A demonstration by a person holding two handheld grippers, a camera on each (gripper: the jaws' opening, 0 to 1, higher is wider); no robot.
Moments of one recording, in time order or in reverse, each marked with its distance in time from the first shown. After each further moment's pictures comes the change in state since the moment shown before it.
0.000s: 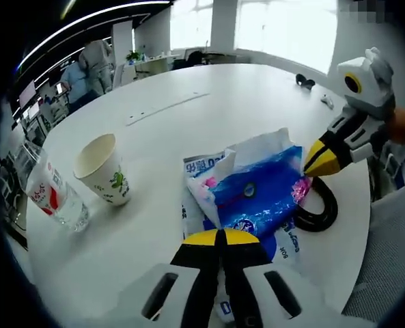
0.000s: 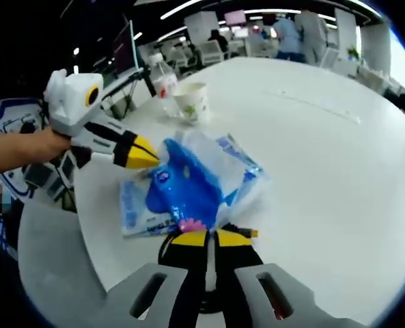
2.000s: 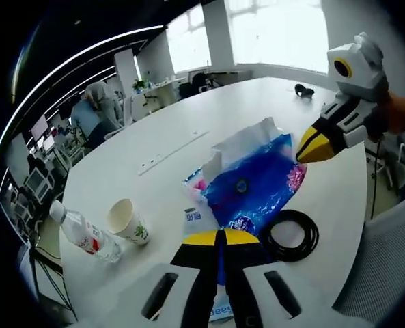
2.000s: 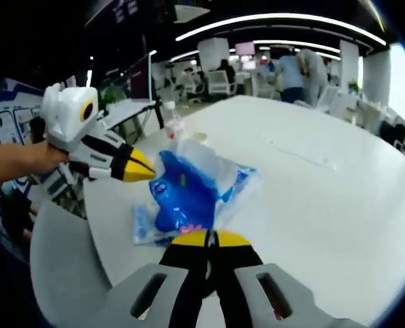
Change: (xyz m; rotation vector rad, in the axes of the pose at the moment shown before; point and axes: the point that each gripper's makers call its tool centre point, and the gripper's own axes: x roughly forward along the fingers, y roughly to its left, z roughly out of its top) left arm -0.053 -0.042 0.070 0.134 -0.107 0.128; right arm -0.087 -0.006 0.048 -0.115 -0.187 -0.027
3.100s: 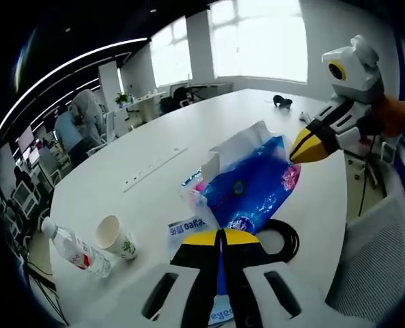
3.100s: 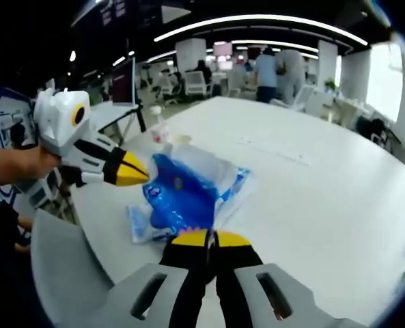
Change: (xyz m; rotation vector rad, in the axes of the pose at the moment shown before) left arm -0.013 -0.019 0.017 0.041 -0.090 -0.127; right arm -0.036 0.009 0.001 0.049 0.008 -0.165
